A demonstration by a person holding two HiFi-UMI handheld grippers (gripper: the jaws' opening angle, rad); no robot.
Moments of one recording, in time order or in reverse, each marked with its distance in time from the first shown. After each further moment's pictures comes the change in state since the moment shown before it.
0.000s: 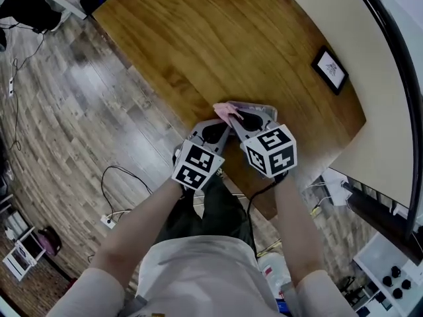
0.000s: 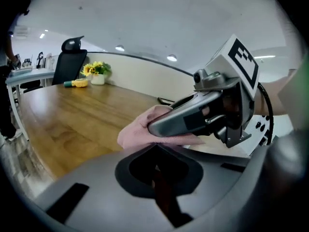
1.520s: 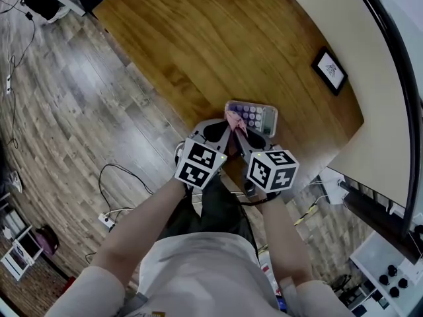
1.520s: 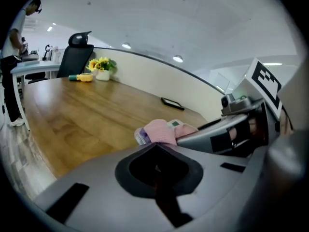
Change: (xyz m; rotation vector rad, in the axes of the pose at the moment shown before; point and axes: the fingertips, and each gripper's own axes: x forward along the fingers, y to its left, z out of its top) left arm -0.003 0.003 -0.002 -0.078 0.008 0.015; right arm -0.021 0.007 -0.041 0.409 -0.096 -0.109
